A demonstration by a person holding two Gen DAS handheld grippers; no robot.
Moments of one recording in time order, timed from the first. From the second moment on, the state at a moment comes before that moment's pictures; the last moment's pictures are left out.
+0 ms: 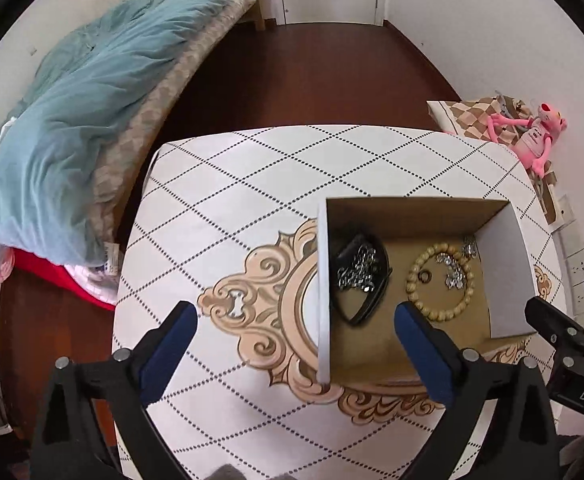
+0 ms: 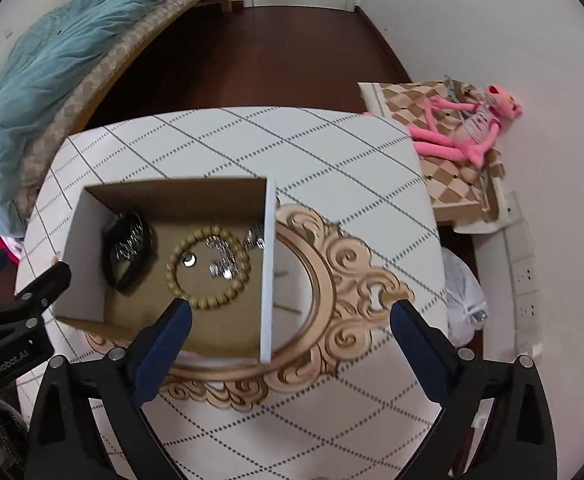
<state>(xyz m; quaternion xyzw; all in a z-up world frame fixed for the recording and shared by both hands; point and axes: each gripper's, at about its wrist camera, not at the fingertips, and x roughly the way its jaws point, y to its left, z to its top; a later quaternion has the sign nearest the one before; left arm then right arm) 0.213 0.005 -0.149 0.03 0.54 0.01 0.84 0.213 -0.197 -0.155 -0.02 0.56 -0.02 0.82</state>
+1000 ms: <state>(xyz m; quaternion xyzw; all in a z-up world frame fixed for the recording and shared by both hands) 0.052 0.013 0.052 0.01 0.39 -0.01 0.92 0.014 -0.197 0.066 0.00 0.39 -0.06 0.92</state>
